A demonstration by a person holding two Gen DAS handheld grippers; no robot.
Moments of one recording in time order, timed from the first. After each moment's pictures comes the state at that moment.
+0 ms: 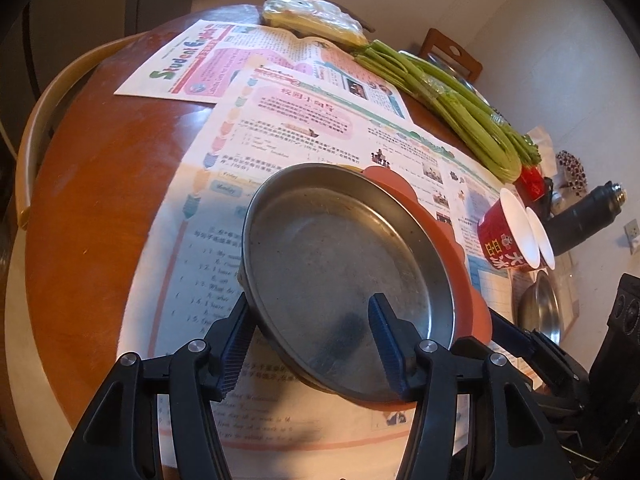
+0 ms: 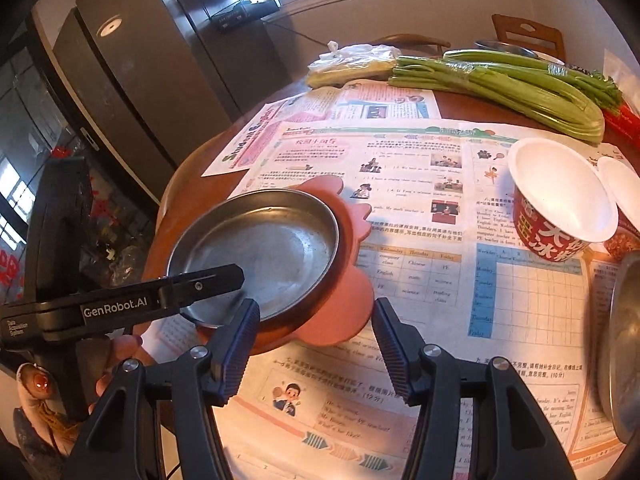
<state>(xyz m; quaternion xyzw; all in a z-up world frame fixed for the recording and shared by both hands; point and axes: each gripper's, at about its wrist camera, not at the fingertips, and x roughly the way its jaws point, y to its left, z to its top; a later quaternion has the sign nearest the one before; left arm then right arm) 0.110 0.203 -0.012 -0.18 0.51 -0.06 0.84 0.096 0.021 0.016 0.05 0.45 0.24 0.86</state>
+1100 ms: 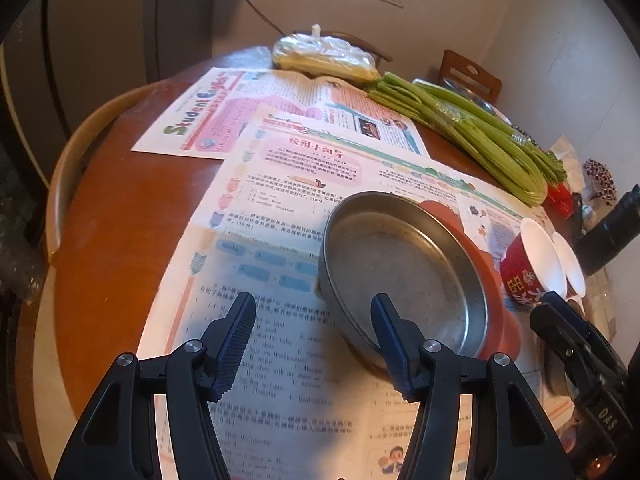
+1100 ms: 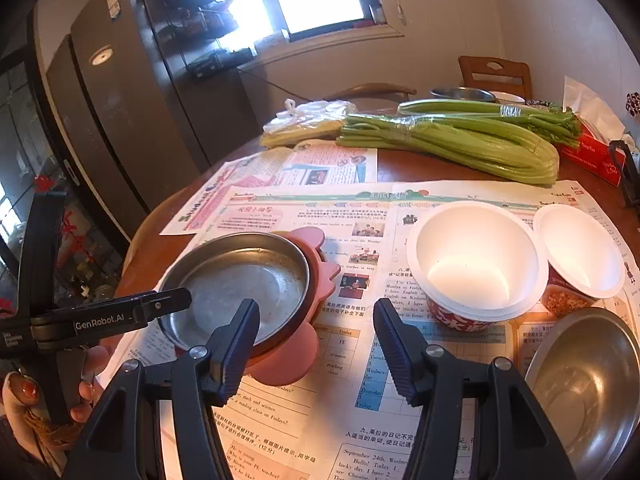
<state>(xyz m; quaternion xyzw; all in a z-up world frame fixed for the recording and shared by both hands) 0.117 0.184 0.009 -0.14 0.46 0.02 0.88 0.117 -0.041 0.035 0.06 0.37 0.21 0.90</state>
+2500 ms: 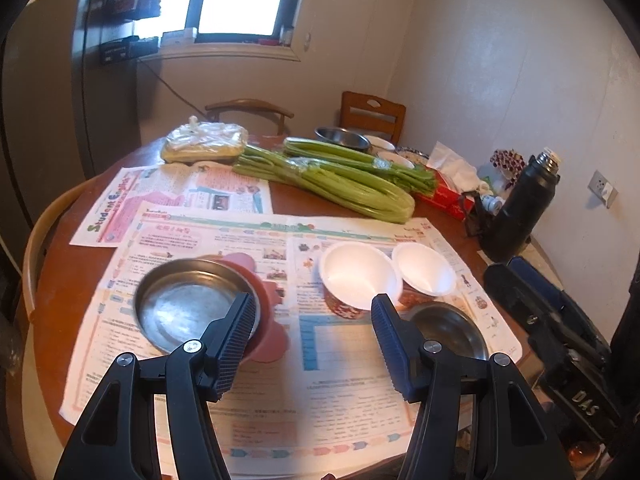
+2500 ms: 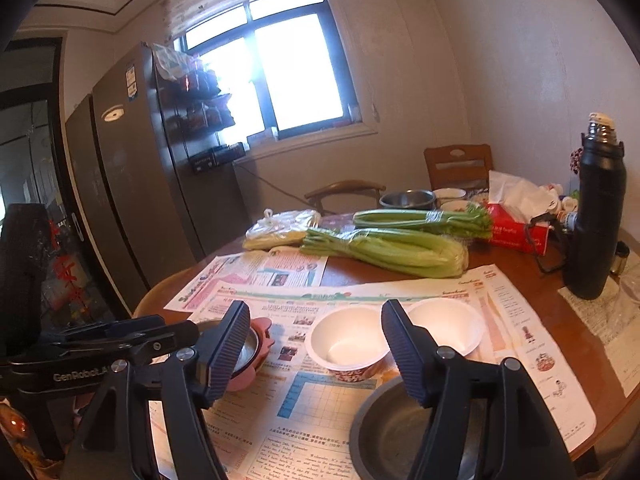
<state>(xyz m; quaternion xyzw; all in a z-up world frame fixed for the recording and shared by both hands) 0.057 0.023 0.114 -0.08 0.36 -0.09 0.93 0.042 -0.162 0.127 0.07 0.21 0.17 0.96</state>
